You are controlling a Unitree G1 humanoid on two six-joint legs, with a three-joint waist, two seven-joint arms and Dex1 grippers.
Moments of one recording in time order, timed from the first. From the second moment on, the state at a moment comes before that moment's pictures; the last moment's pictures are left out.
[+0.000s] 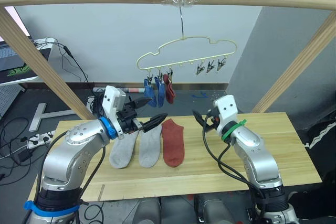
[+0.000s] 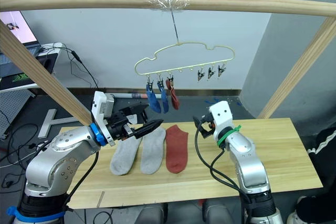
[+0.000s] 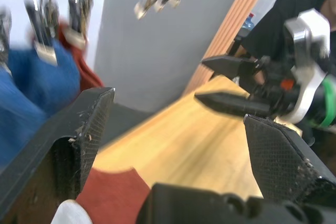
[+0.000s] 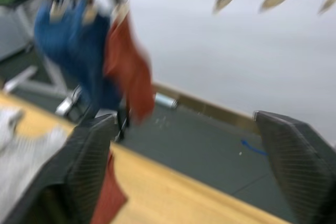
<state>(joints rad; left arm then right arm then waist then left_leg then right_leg) -0.20 0.57 0.08 -0.39 -0.52 0.53 -0.73 -0.23 -0.08 0.08 -0.35 -0.01 0.56 0.32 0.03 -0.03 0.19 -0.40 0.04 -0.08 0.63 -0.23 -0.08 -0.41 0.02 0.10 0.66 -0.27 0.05</state>
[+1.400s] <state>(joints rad) -0.32 0.49 0.03 -0.36 -0.52 0.46 -0.70 -0.60 0.01 0.04 -0.03 0.02 0.54 0.13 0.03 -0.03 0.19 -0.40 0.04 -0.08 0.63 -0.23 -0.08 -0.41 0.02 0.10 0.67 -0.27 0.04</state>
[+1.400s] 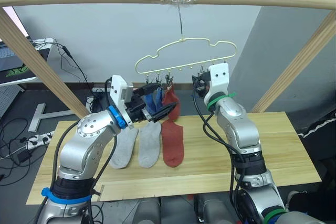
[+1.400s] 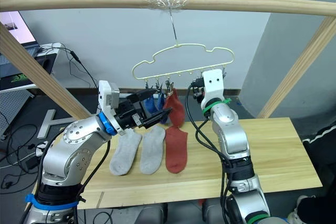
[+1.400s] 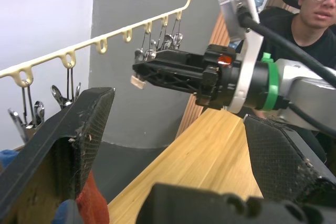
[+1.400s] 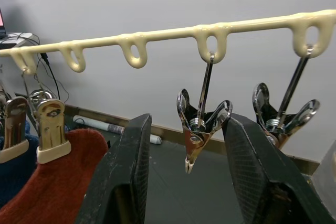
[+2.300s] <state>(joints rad) -0.36 0.46 0.03 -0.39 -0.54 0.47 -0.67 -0.65 0.02 0.04 0.03 0.03 0.49 0.13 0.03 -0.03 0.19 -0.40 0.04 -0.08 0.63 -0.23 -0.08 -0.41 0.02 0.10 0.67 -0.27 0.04</state>
